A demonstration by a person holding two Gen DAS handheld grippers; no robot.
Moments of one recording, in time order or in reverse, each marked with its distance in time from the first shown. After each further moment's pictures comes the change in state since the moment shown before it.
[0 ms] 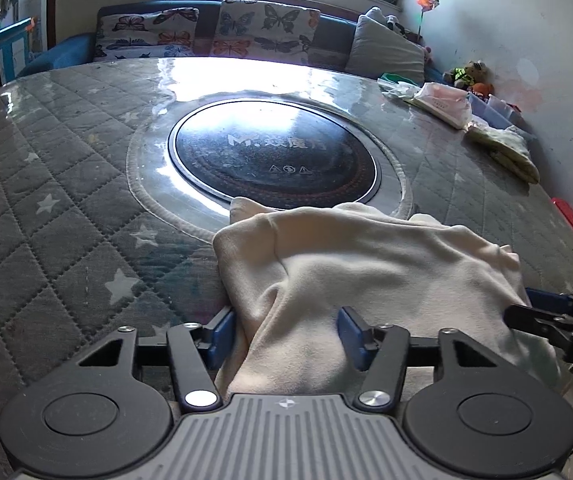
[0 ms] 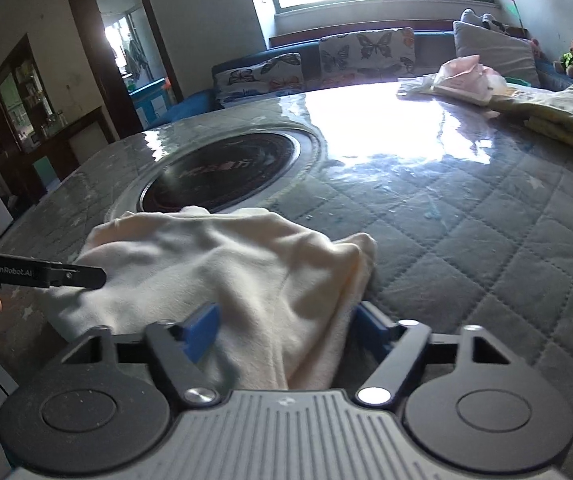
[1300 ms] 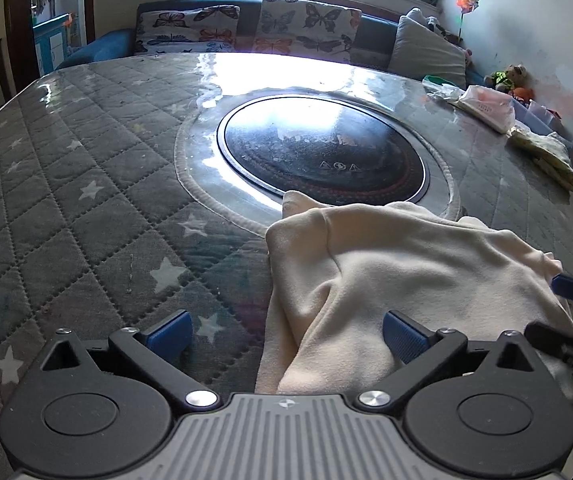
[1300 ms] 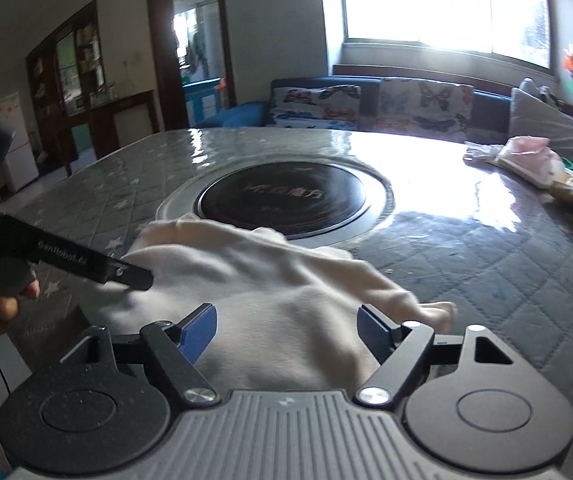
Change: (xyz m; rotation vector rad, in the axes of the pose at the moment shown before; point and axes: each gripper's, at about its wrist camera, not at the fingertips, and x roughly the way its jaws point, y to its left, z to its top) left arm 0.005 0.009 -0.003 -0.040 0.005 0.134; right arm 0.007 0.064 0.004 -0.263 -0.059 0.044
